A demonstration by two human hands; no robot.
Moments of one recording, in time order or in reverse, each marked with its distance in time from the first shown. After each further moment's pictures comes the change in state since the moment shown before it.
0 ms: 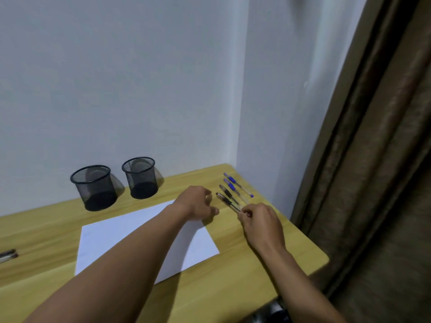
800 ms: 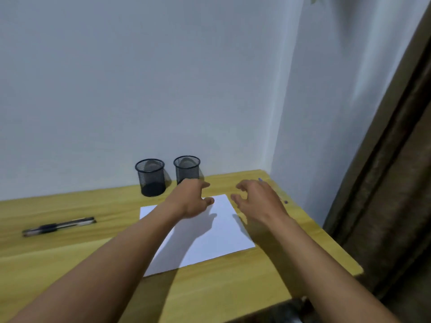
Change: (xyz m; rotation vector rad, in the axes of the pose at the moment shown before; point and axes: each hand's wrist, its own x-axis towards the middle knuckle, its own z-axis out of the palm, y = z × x) left_hand -0.092 -0.063 -0.062 -0.002 0.224 -0.029; right_hand 0.008 -0.105 -0.028 -0.039 -0.243 -0.313
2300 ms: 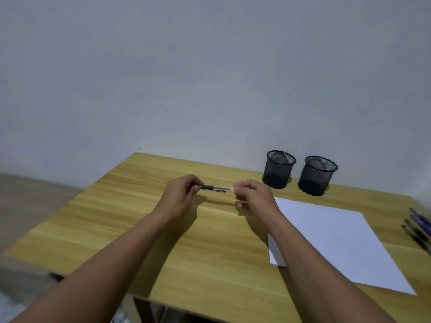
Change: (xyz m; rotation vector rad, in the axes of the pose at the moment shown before) left_hand -0.200 -0.247 -0.087 -0.301 0.518 -0.403; right_hand -0.001 -0.260 0.167 1.118 -0.476 0.131
